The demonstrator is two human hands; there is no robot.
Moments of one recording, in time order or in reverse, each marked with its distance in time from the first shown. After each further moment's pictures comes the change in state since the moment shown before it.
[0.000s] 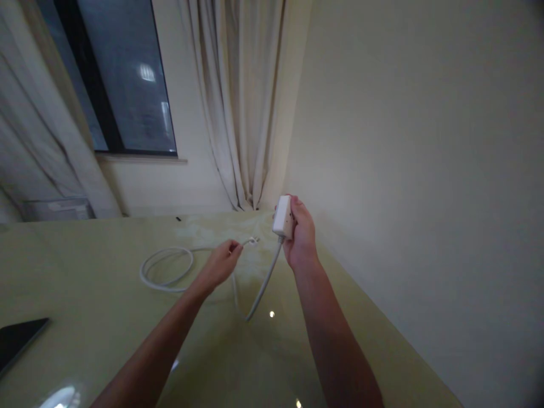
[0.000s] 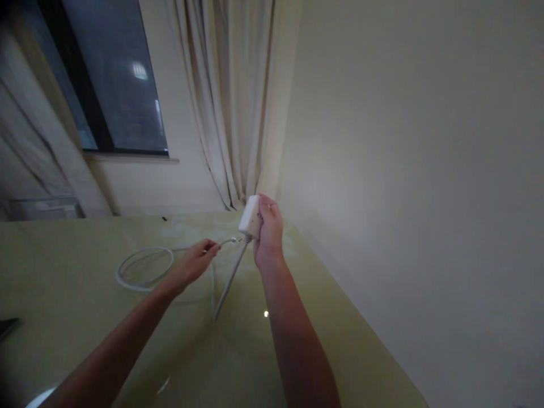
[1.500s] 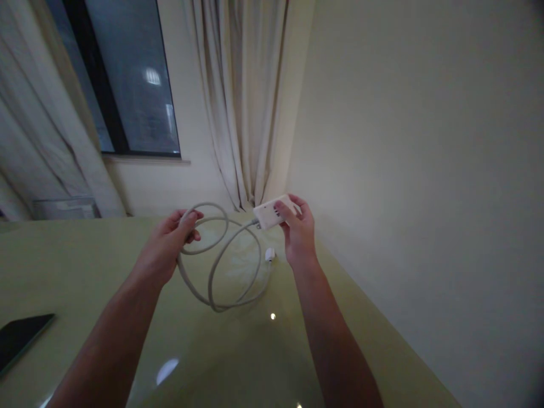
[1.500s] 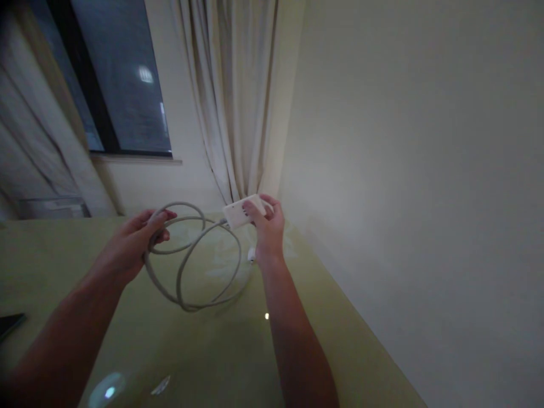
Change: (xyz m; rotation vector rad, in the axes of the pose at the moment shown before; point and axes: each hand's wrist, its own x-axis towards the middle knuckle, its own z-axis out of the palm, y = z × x) left_hand -0.019 0.030 -0.102 -0.675 0.437 -0.074; right_hand 0.002 0.003 -0.002 -0.095 -0.009 -0.079
